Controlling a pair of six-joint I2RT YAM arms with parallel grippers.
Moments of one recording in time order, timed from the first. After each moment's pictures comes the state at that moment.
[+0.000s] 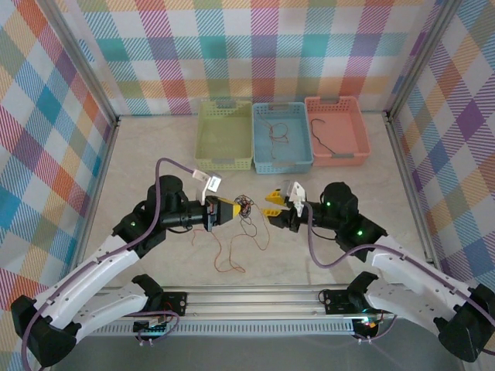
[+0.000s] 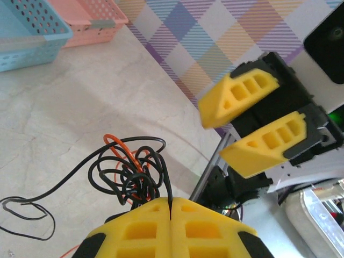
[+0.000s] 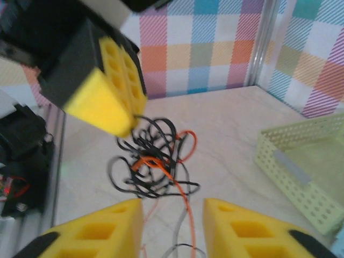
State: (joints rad) left arm -0.67 0.87 0.77 -0.24 0.52 -0.52; right arm 0.73 0.89 0.64 0.11 -0.55 -0.06
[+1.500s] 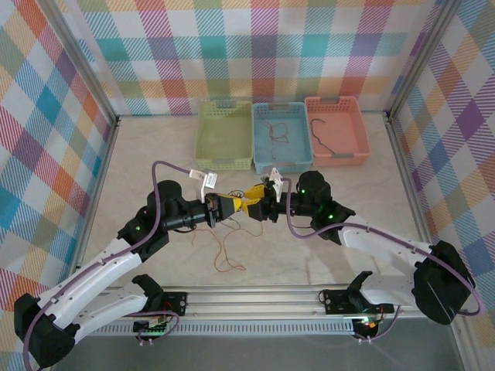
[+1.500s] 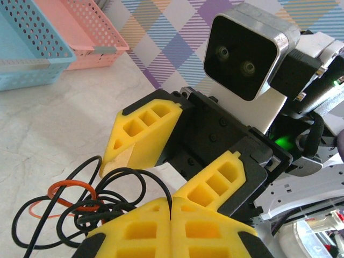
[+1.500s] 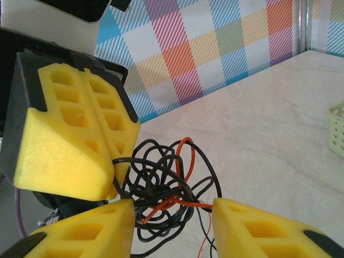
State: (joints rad) left arm -0.69 0.86 0.71 -0.07 0.47 -0.63; right arm 0.76 1.20 0.71 0.32 -0.62 0.20
